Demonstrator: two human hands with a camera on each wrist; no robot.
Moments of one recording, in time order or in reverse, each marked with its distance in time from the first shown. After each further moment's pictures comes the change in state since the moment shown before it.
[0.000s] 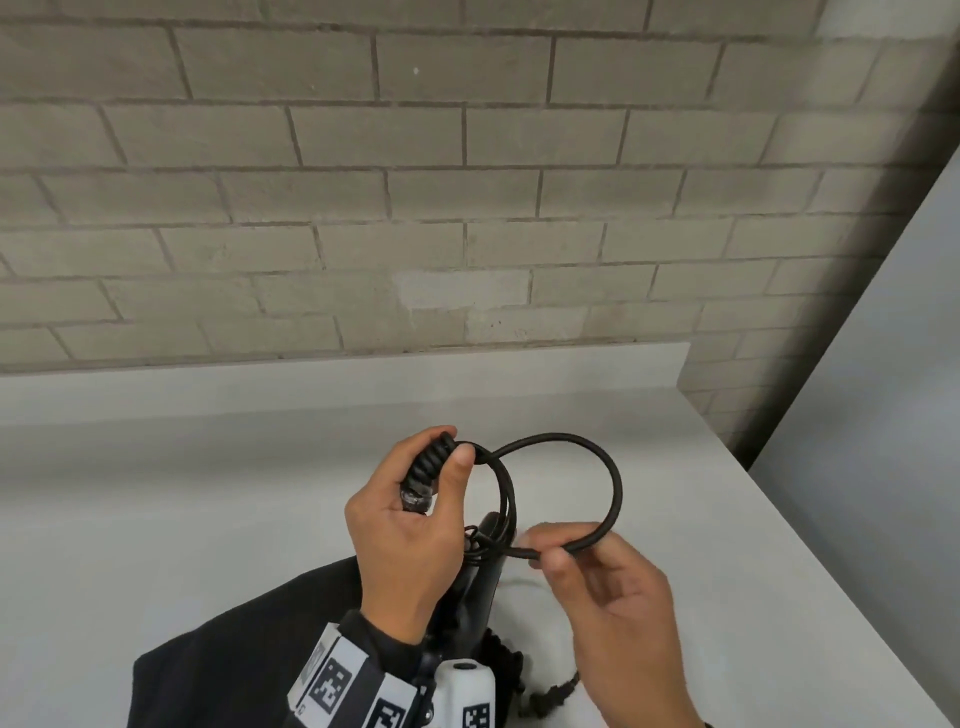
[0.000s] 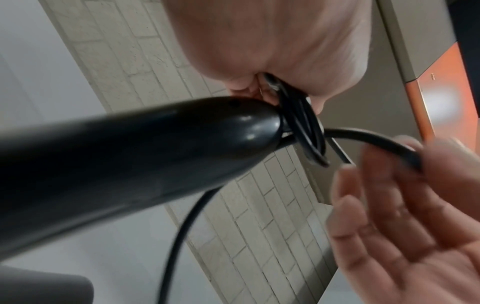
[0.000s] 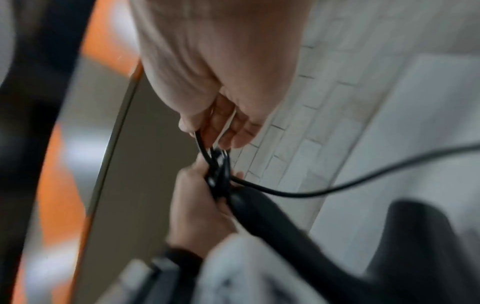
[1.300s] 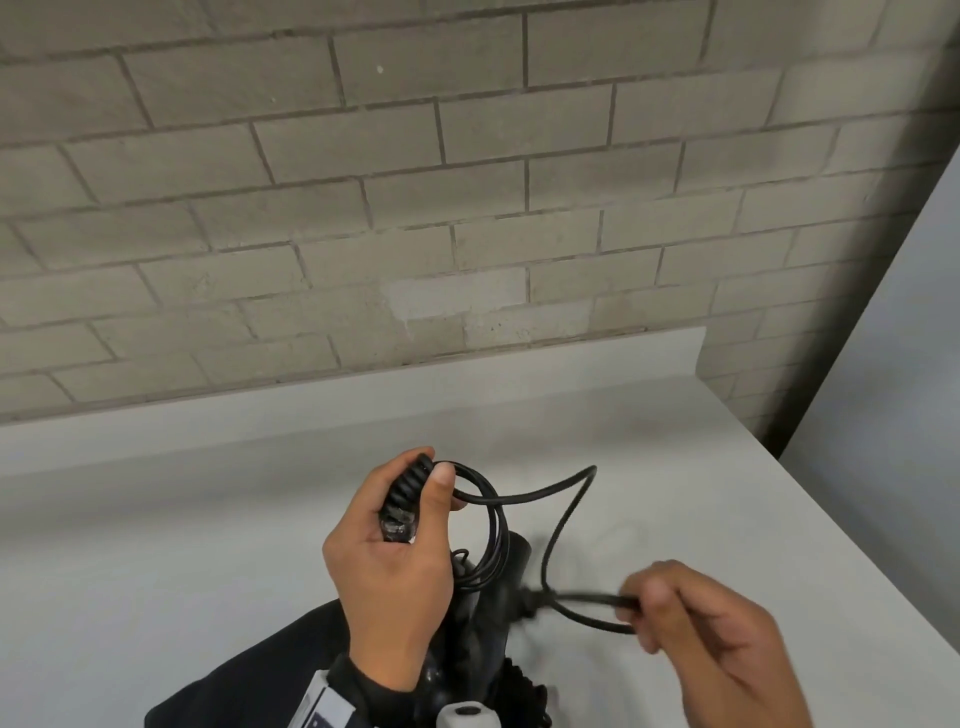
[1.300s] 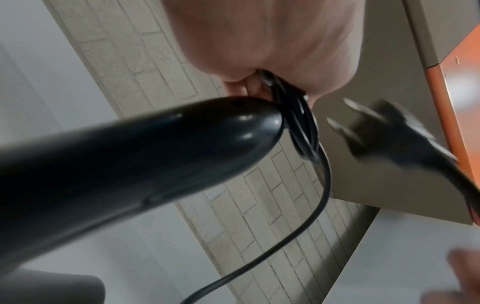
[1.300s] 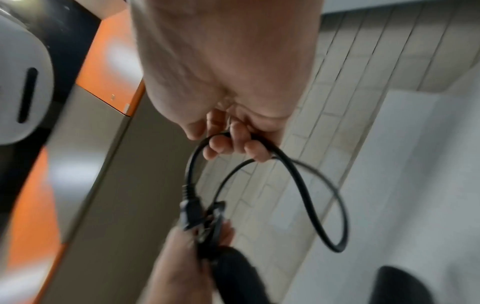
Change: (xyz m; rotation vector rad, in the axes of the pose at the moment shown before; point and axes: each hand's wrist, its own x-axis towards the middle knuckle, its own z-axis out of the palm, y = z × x) left_hand 0.009 0.002 0.005 0.090 0.064 -0.089; right_hand 0.002 -0.002 -0.048 -0.197 0.026 -0.031
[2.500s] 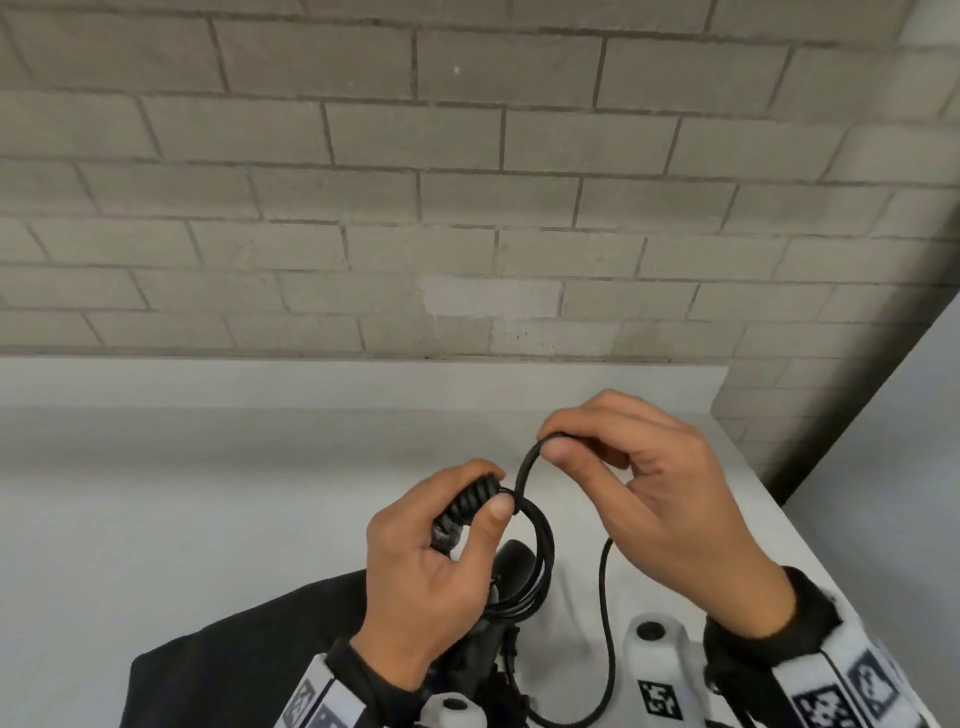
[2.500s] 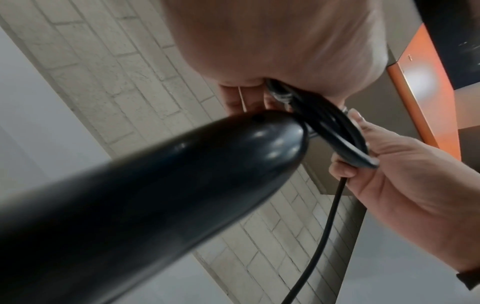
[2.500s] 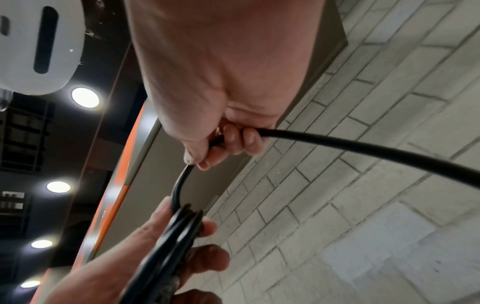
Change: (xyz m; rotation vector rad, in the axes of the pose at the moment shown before) left_hand -0.003 0.000 -0.007 -0.024 -0.237 0.207; right_hand 0.108 -0.057 0.033 -0.413 -0.351 -0.520
